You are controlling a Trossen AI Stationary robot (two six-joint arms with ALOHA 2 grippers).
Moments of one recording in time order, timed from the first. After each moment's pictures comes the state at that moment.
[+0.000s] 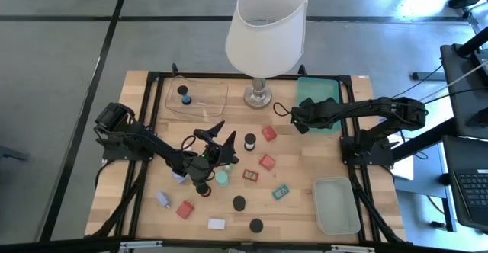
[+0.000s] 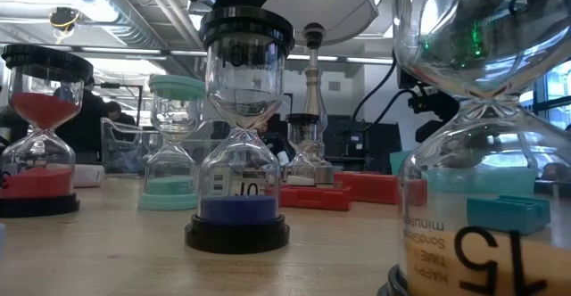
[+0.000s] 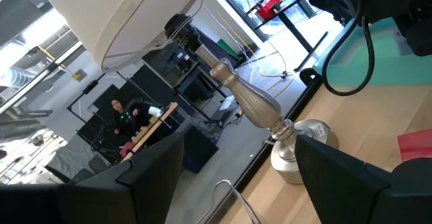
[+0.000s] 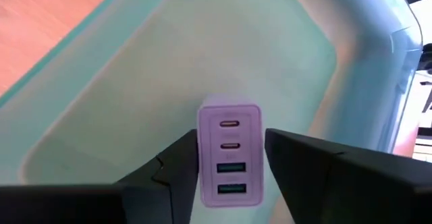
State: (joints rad) left arm -0.44 1.70 0.90 0.83 -1.57 0.75; right arm -0.24 1.45 0.72 -0.85 0.62 0.69
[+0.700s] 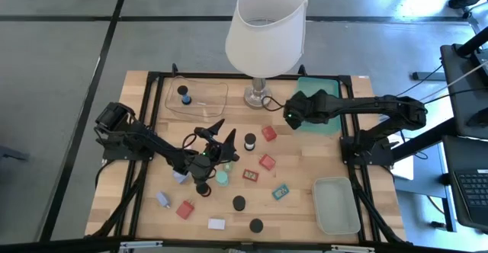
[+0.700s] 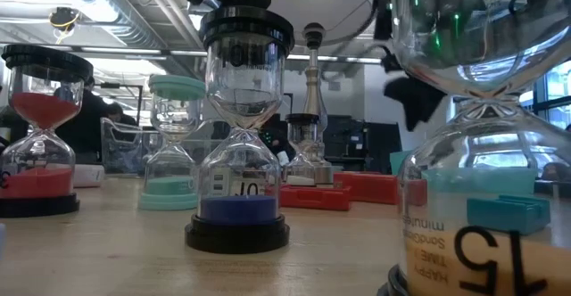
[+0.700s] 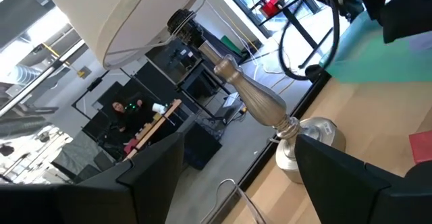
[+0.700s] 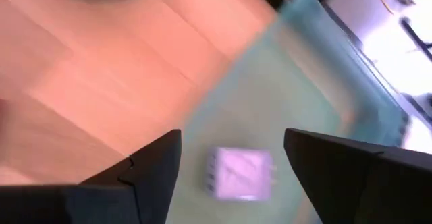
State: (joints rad) left arm -0.42 1.70 0.90 0.82 -1.57 0.75; right arm -0.17 1.44 0.97 -0.93 0.61 0.62
